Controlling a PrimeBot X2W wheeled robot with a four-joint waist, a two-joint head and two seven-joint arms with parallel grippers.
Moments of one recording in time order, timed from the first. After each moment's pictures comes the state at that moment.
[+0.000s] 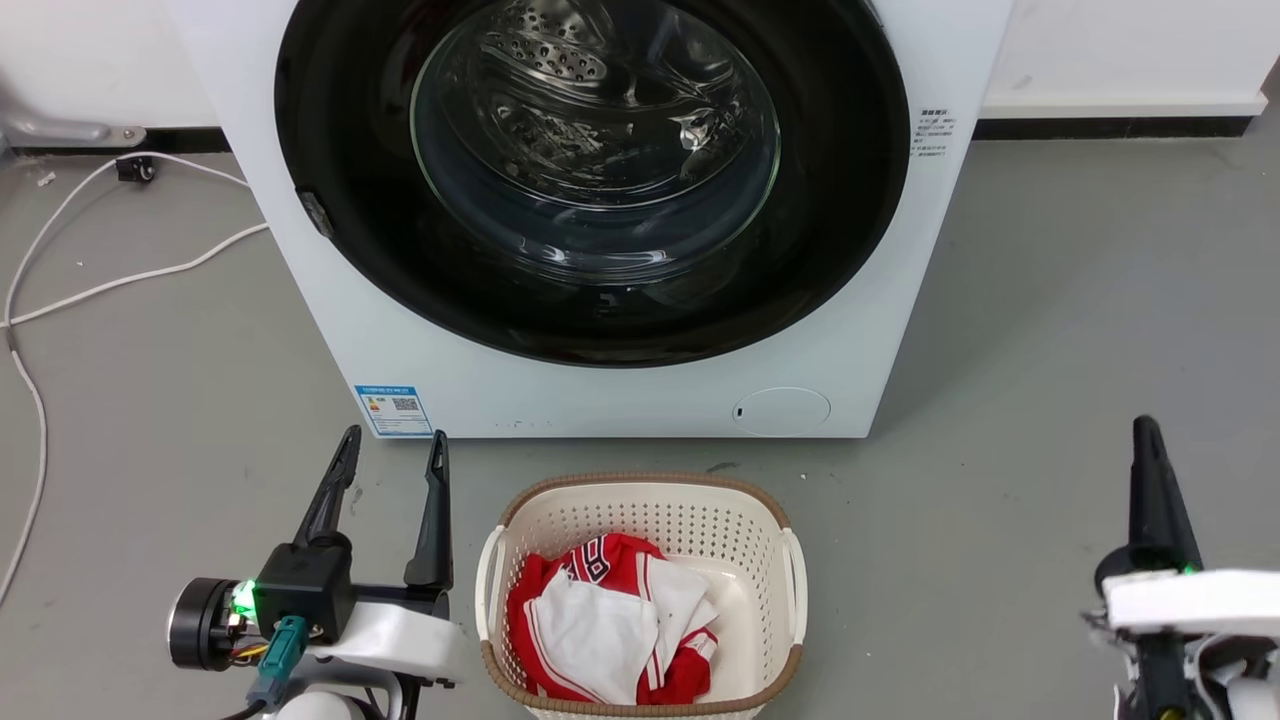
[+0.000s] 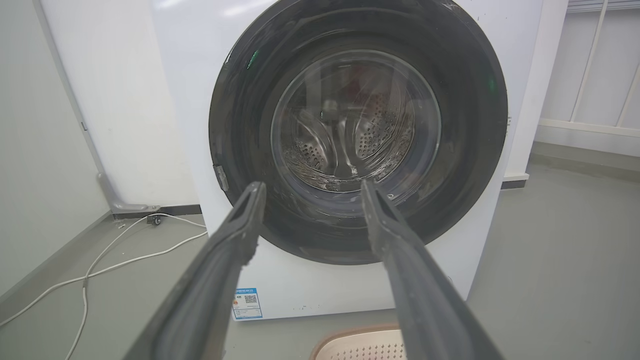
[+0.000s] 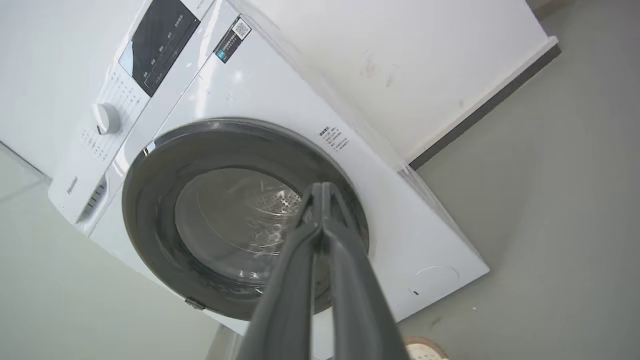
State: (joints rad) left arm -0.06 0.08 -0.05 0.09 -0.05 -0.04 -0.26; right arm -0.06 -0.05 -0.11 0.11 0.82 0.13 -0.17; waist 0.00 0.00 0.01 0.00
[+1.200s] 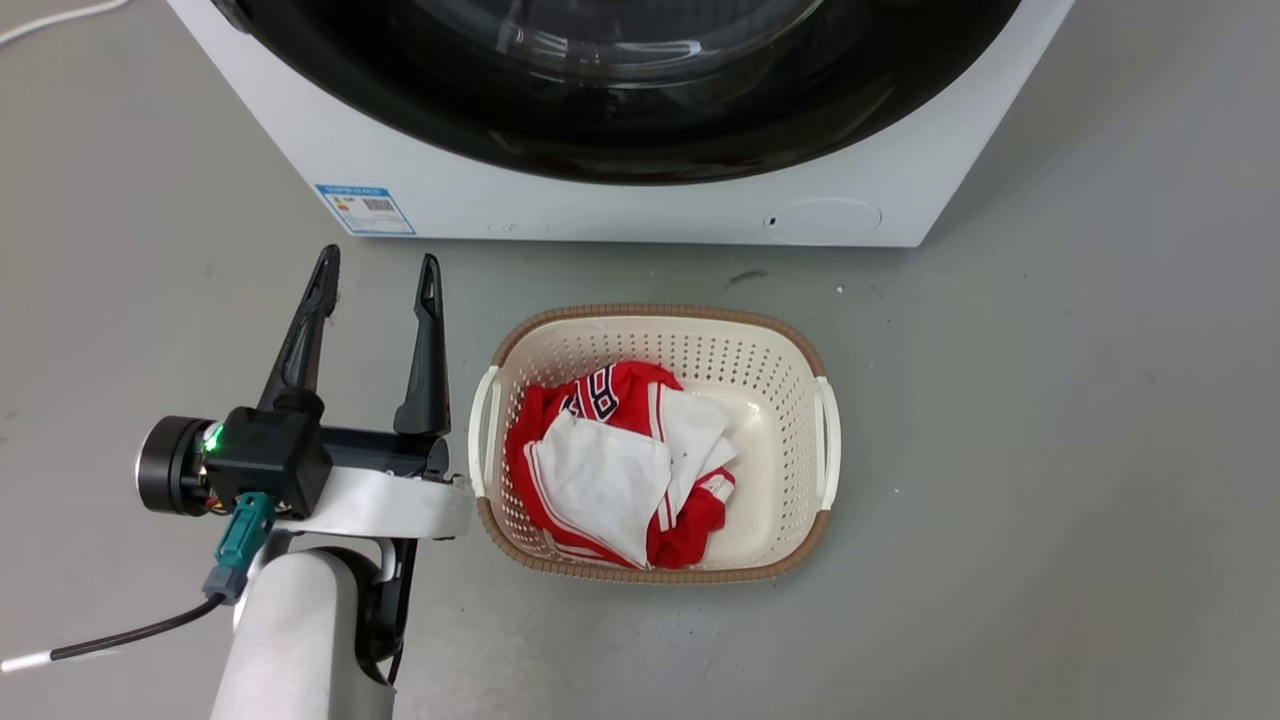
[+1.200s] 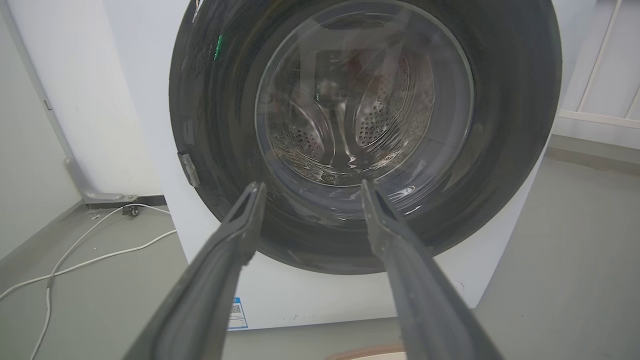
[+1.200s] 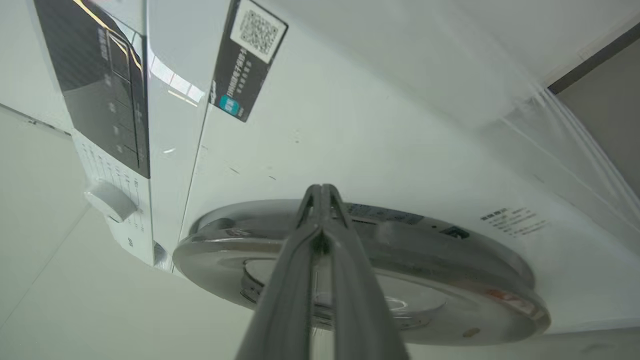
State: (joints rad) left arm -0.28 0.06 -0.04 0.03 -0.05 -0.07 -0.26; right arm -1.33 -0.28 -0.09 0.92 1.17 0.13 0.41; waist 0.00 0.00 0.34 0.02
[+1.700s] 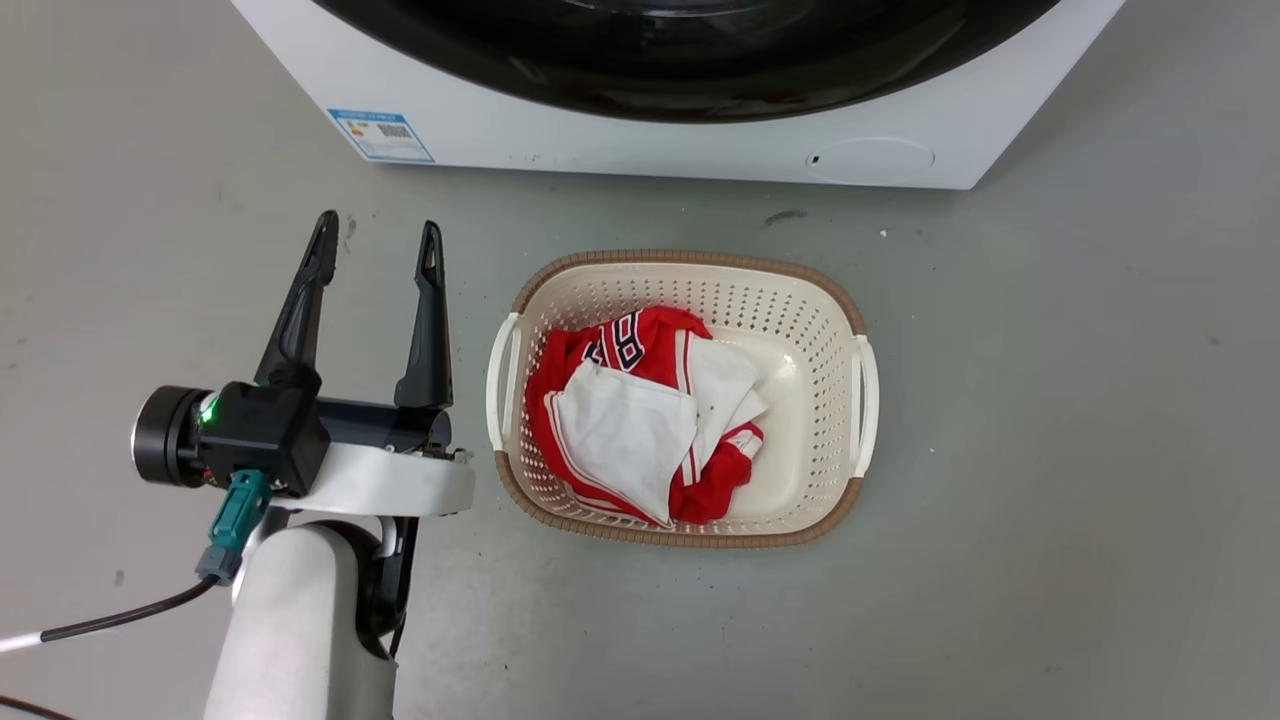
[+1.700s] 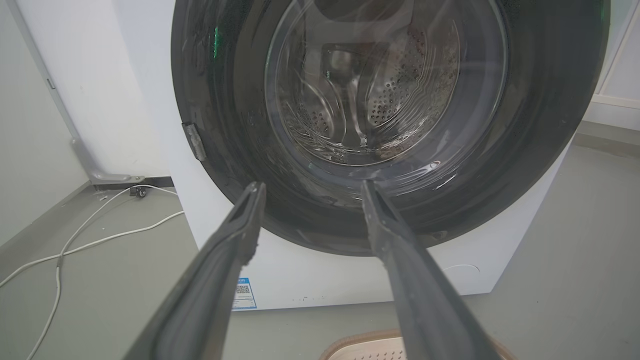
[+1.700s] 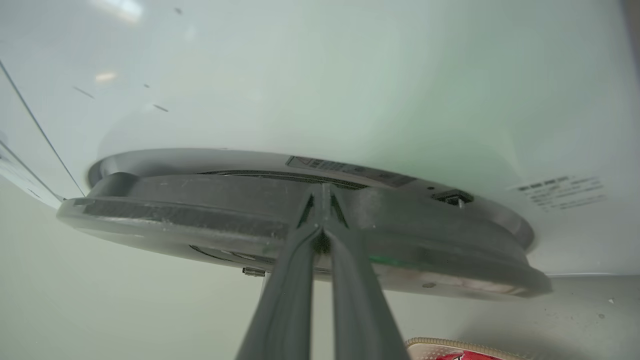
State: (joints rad) left arm -0.32 0.06 -0.04 0.02 -0.05 -0.08 -0.26; right arm -1.51 -0.24 -0.04 1.07 1.02 0.13 0.53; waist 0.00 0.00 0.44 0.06
